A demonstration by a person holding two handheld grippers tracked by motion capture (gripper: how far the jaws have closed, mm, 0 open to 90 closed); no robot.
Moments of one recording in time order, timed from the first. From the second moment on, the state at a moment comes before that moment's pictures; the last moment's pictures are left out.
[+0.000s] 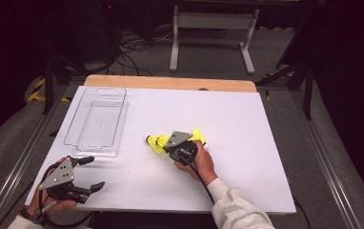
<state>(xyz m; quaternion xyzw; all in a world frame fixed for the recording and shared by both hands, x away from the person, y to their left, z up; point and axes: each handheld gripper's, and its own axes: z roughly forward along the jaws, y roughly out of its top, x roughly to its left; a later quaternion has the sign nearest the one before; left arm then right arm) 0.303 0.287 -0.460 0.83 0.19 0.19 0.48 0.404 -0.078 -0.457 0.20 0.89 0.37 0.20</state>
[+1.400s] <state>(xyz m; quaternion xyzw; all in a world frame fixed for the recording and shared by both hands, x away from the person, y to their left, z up) 0.303 0.287 -0.459 0.84 0.19 0.19 0.48 0.412 -0.082 -0.457 0.21 0.89 0.37 0.17</state>
